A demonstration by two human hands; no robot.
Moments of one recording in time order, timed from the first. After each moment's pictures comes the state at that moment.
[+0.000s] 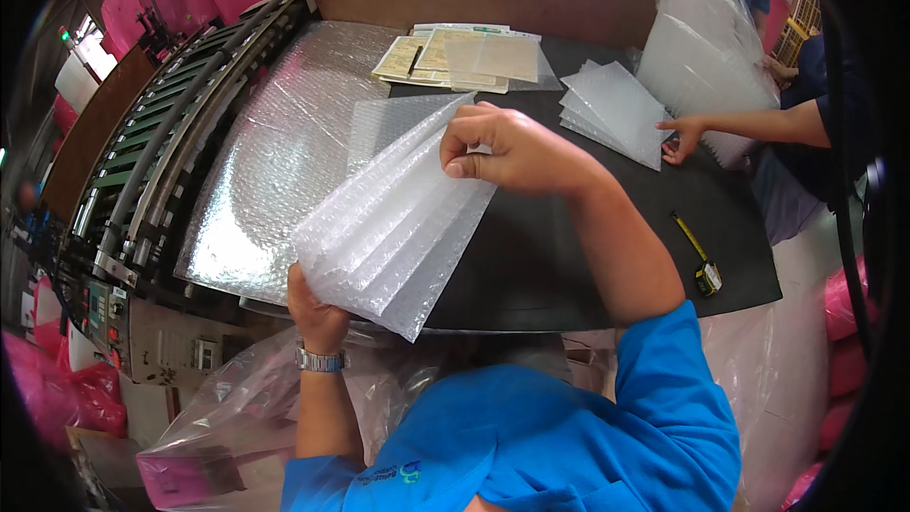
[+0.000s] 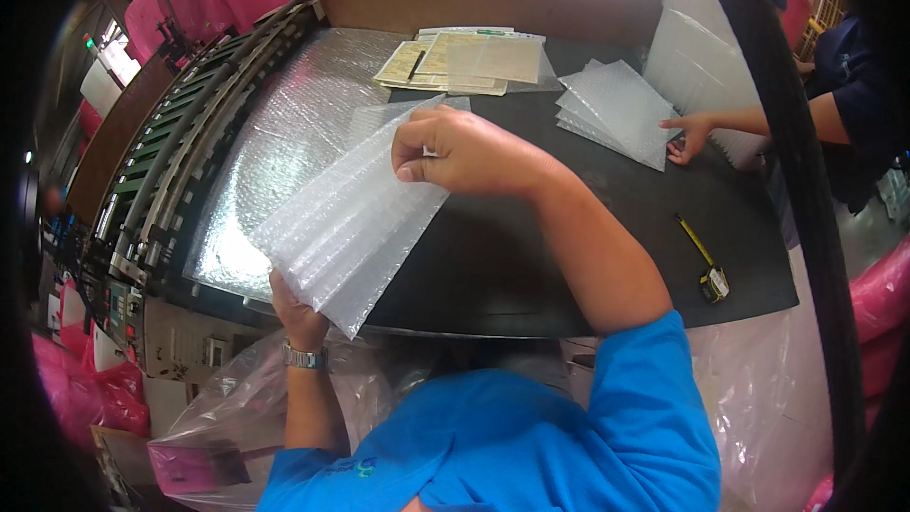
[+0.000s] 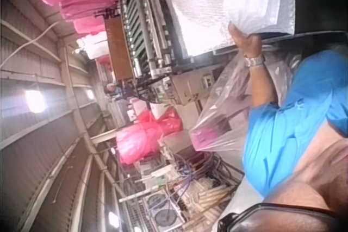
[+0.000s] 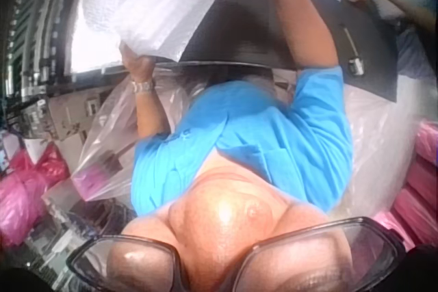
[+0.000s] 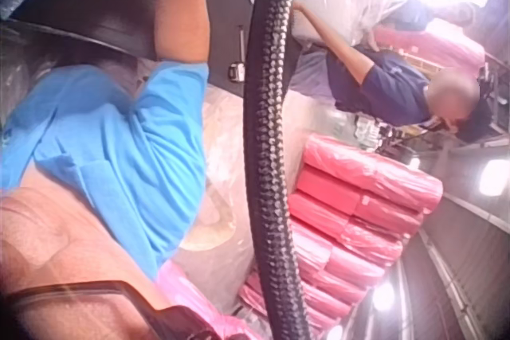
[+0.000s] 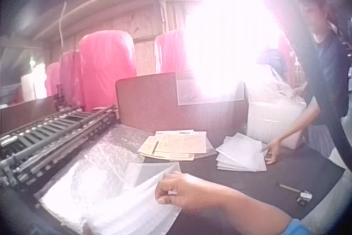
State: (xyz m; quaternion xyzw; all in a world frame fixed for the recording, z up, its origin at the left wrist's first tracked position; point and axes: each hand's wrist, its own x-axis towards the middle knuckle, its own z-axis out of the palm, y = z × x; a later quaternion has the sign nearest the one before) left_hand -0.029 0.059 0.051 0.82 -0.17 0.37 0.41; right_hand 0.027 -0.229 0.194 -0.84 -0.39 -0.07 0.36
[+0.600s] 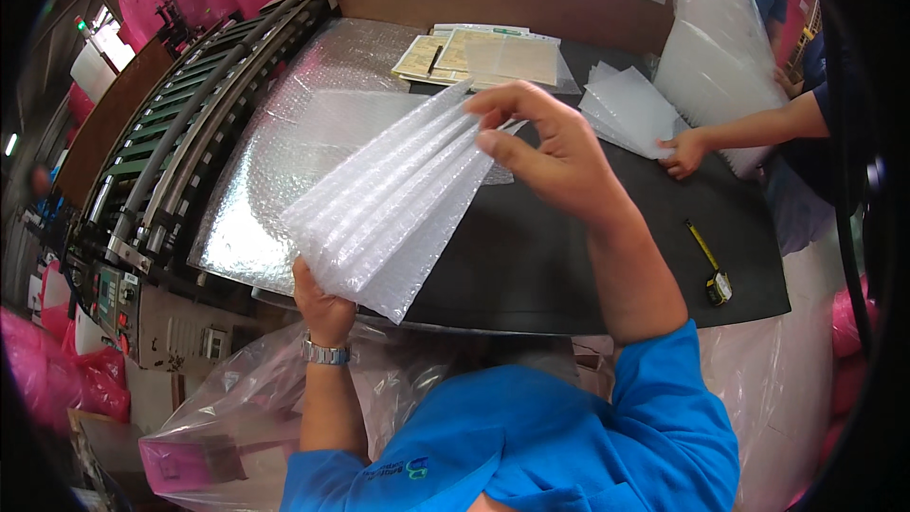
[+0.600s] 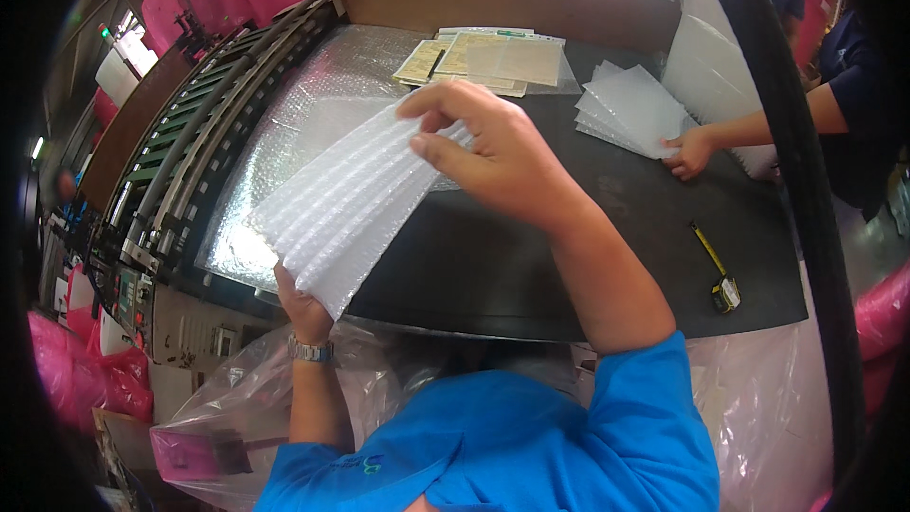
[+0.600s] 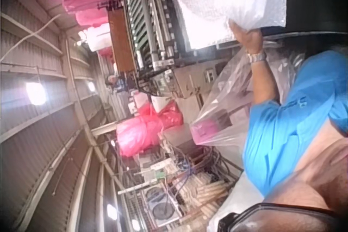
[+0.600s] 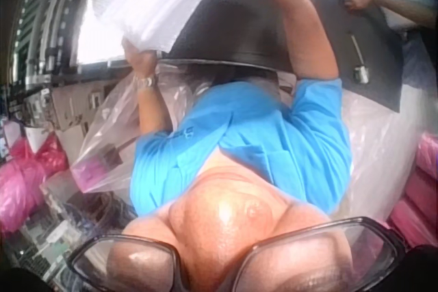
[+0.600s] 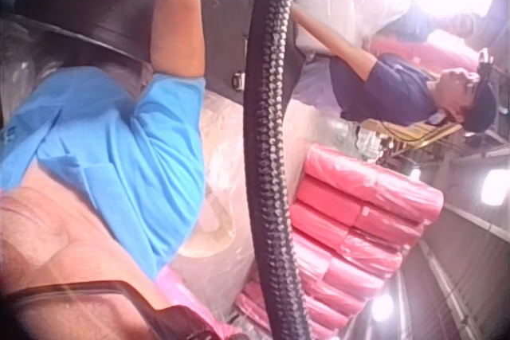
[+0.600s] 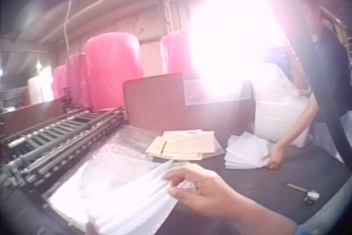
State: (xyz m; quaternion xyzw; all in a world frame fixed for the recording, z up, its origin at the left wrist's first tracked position) left_hand -0.026 0.065 0.049 0.81 -0.15 0.38 0.42; right_hand -0.001 -0.215 0.200 -0.75 -0.33 -0.24 0.53
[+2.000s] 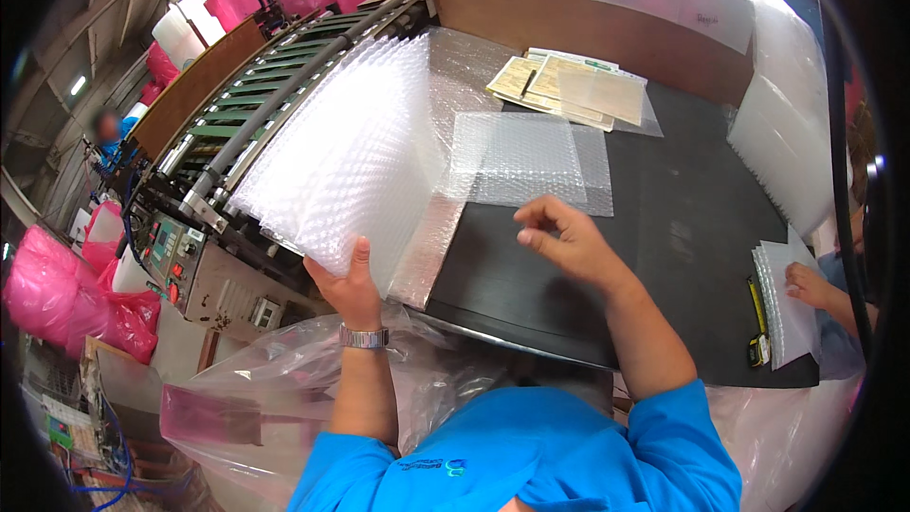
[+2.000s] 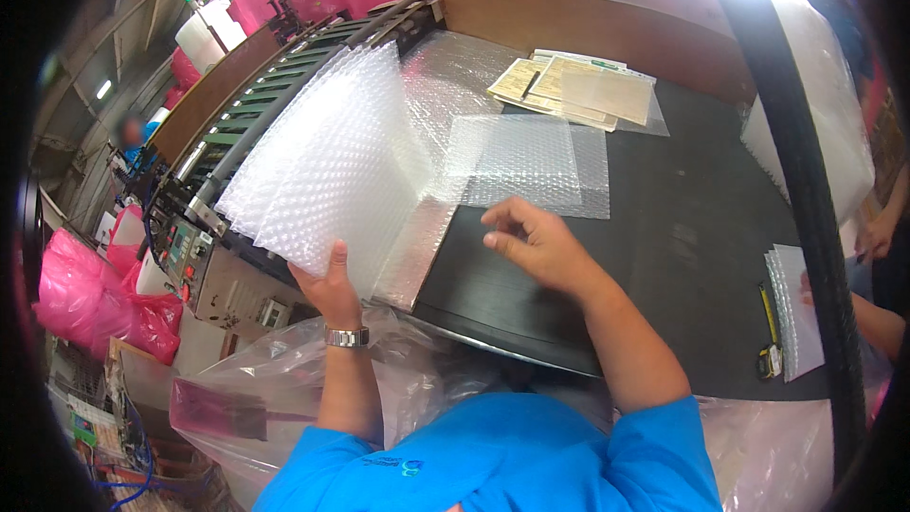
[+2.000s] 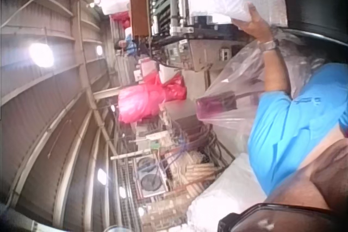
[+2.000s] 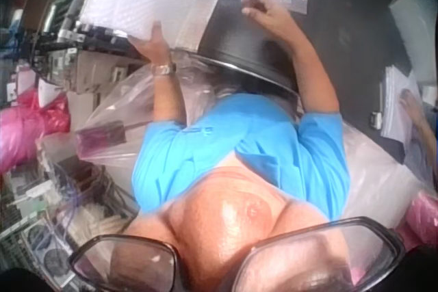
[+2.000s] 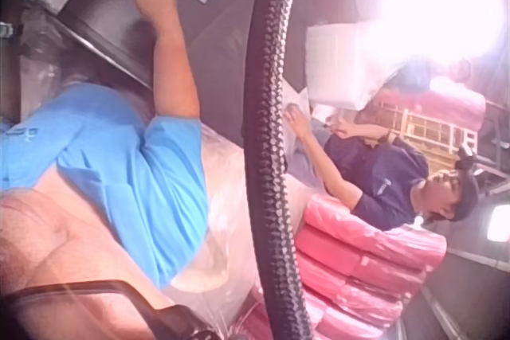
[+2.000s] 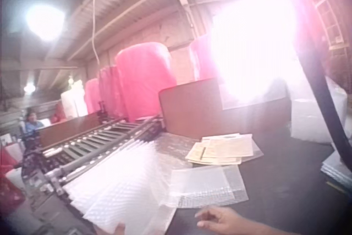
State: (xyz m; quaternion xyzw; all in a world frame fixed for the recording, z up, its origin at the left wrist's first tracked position) left_hand -0.028 0.079 0.092 0.67 0.05 0.48 0.56; right_hand 0.010 -0.185 0.112 -0.73 -0.27 0.01 0.63
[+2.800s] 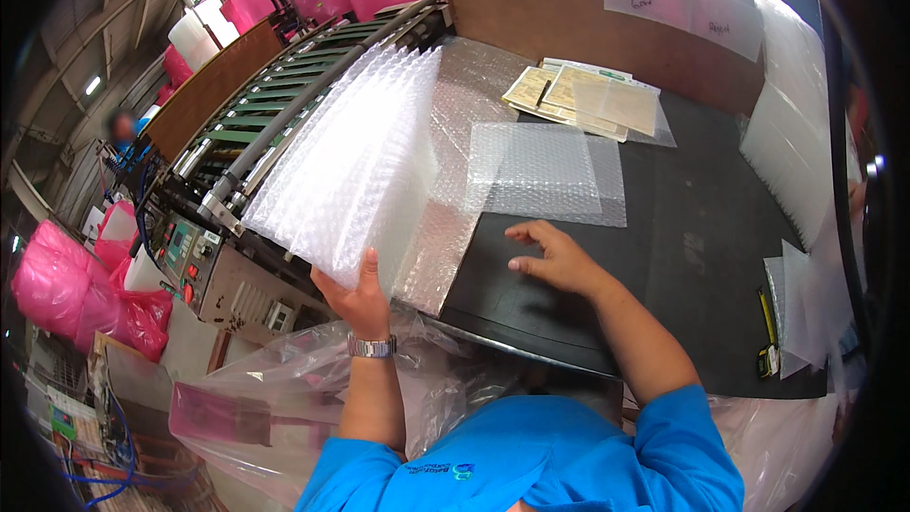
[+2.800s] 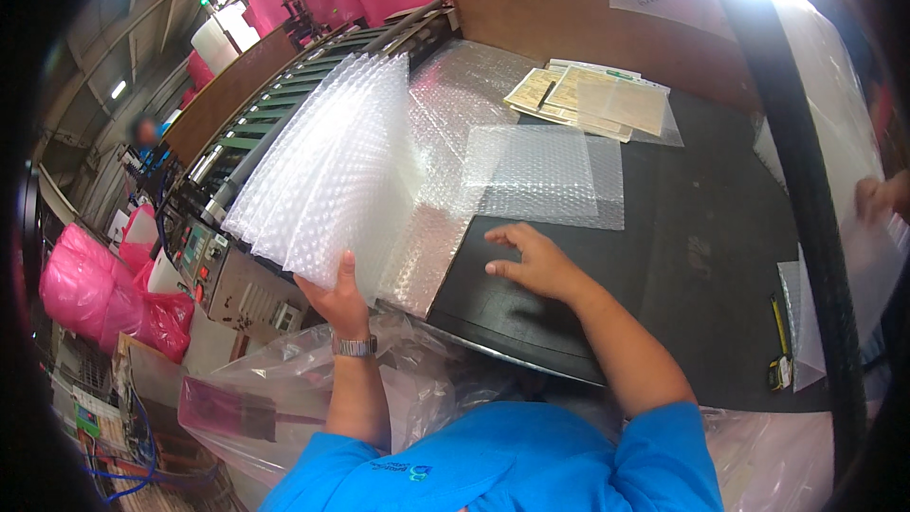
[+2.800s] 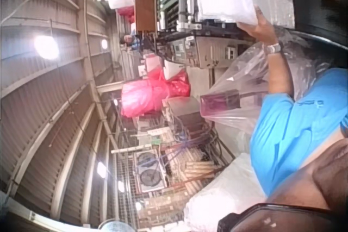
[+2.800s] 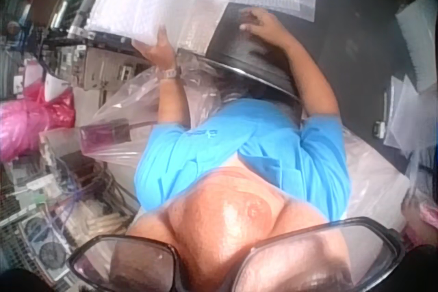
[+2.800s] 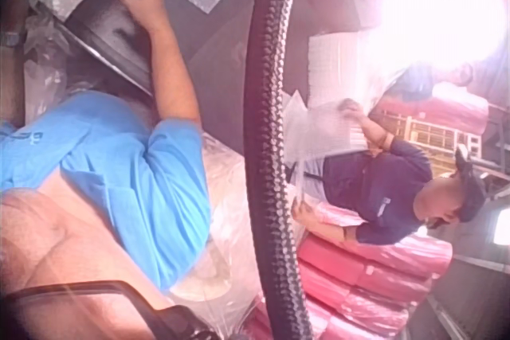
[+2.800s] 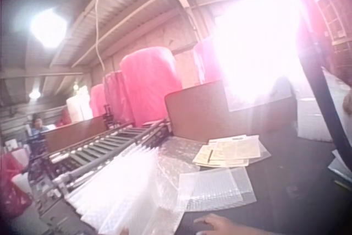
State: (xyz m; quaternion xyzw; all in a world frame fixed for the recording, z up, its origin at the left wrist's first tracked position) left_hand -0.034 0.087 0.094 0.68 0.03 0.52 0.51; right_hand 0.032 -0.167 0.072 -0.80 -0.30 0.04 0.52
